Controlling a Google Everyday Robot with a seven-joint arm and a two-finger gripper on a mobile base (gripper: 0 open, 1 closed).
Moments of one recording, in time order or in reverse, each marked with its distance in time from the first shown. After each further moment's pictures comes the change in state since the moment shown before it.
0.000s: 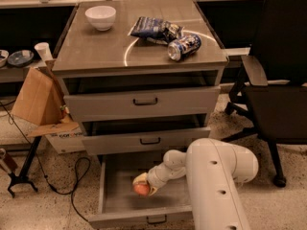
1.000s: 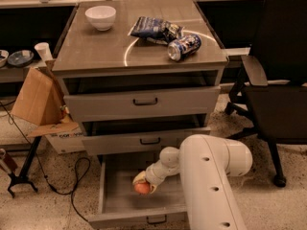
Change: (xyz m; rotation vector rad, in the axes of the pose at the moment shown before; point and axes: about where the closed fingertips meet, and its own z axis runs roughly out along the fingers) arm -0.005 0.013 0.001 0.051 -0.011 -0.029
